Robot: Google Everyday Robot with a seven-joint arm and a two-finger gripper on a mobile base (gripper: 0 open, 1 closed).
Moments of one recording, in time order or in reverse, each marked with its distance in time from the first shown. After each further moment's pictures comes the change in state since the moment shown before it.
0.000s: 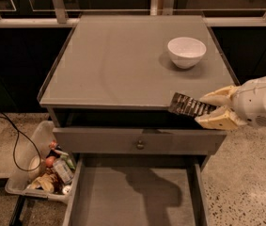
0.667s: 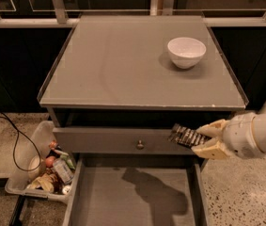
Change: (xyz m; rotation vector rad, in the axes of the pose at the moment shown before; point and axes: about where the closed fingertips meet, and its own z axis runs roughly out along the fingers) arm 0.067 0.039 0.047 -0.049 0.082 0.117
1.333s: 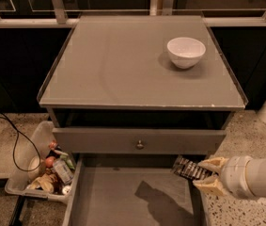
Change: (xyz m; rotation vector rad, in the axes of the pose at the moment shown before) arm 0.089 0.050 0.046 0.025 0.060 0.047
